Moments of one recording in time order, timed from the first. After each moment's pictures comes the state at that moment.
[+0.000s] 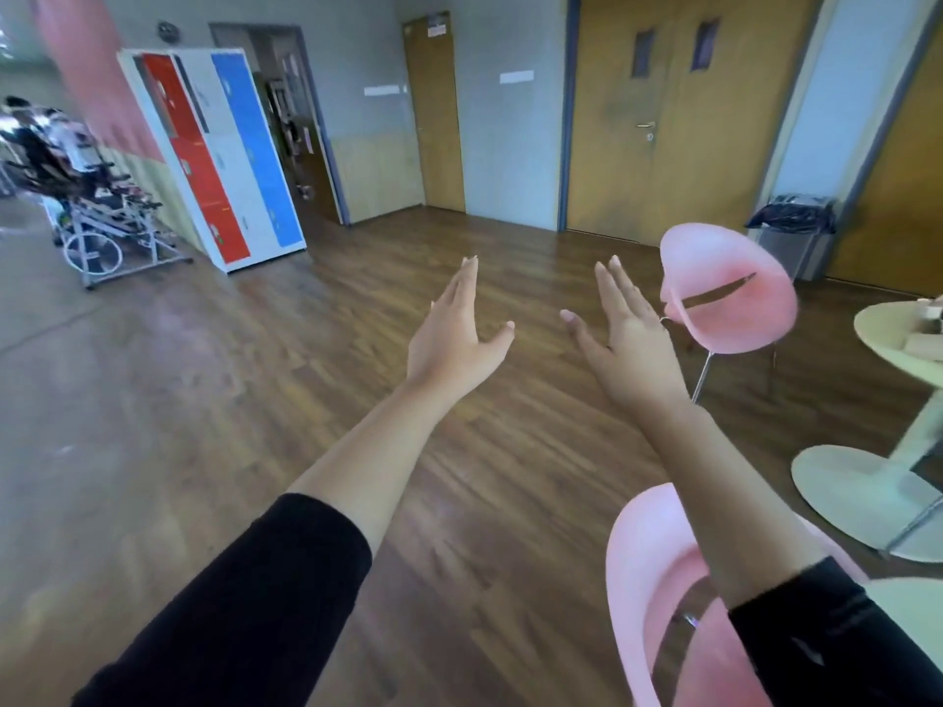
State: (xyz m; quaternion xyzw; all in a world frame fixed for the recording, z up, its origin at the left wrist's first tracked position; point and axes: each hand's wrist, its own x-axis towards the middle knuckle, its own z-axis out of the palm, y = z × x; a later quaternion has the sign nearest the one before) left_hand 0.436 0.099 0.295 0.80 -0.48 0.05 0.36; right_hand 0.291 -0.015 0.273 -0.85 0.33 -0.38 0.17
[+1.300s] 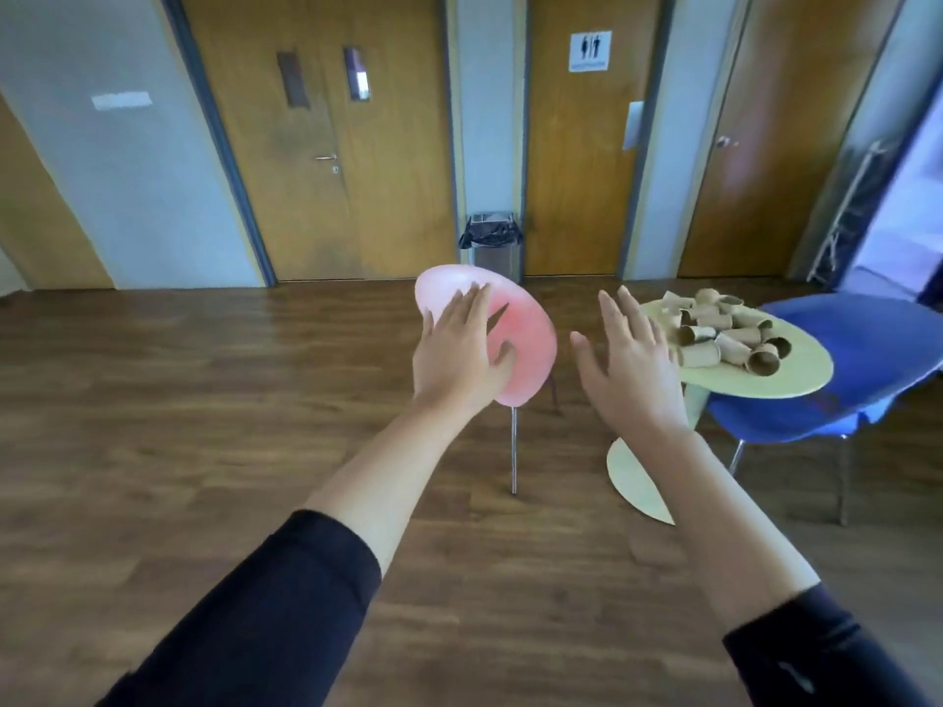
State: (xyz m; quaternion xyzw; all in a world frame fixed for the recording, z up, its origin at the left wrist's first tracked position) left_hand 0.575 -0.544 0.265 0.59 -0.75 0.01 0.30; right_hand 0.397 -0.527 0.243 -0.65 0.67 -0.35 -0.04
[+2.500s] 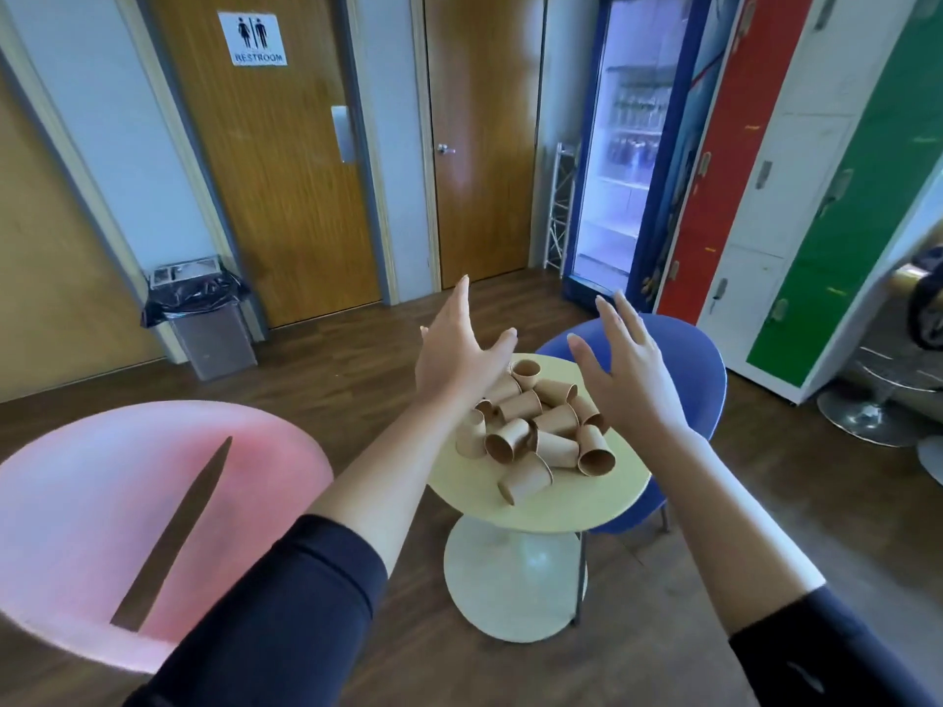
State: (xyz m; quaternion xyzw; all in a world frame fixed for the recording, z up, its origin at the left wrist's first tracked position) left_hand 0.135 -1.093 0.257 0.40 -0.80 -0.27 0.34; right_hand 0.007 -0.972 0.243 -0.44 0.82 -0.37 -0.06
